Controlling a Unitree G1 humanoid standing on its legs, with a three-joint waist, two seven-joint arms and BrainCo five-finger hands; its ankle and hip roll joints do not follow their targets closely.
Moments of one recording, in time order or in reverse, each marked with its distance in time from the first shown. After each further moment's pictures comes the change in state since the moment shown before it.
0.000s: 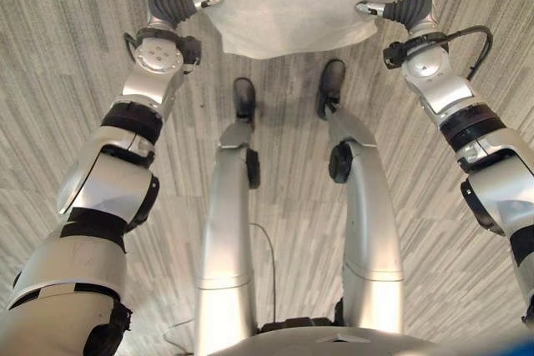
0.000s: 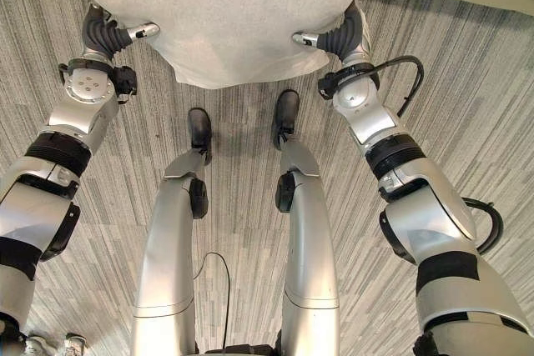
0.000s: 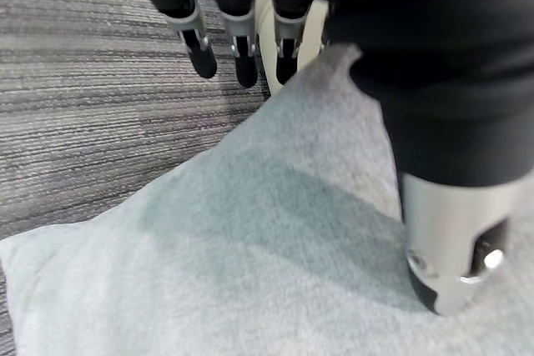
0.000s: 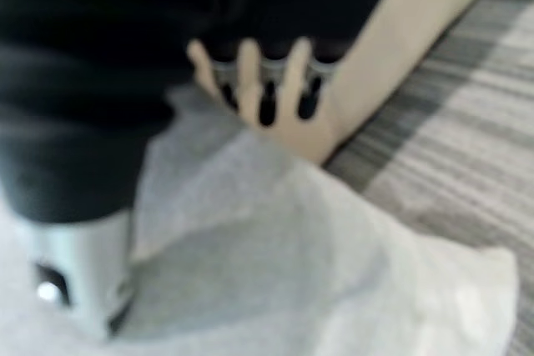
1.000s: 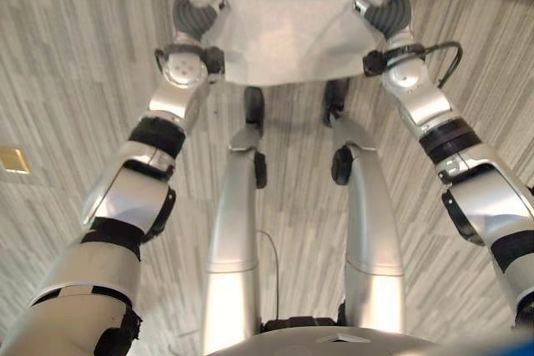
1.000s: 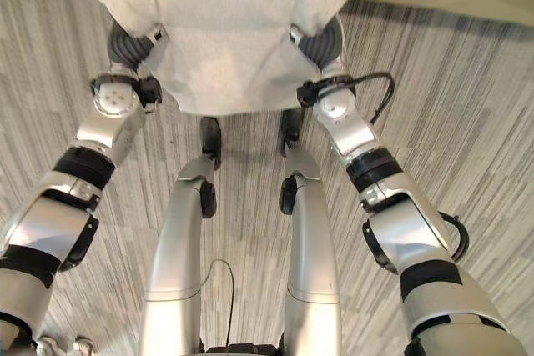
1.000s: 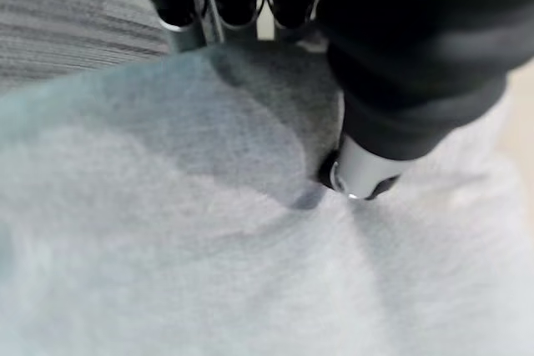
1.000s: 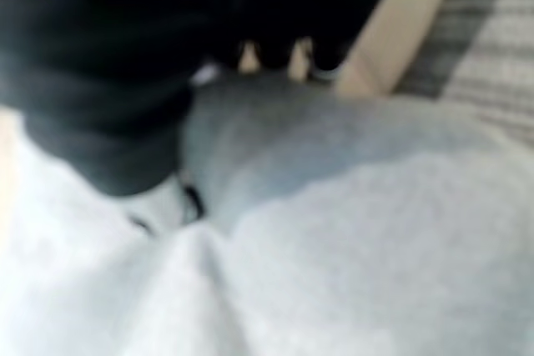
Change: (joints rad) left arm 0.440 -0.191 0.238 -0.406 -0.023 -0.024 0.059; right arm 0.397 0.105 -0.178 -0.329 -0.026 0.005 0.021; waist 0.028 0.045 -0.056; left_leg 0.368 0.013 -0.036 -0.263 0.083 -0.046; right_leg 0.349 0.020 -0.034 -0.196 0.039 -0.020
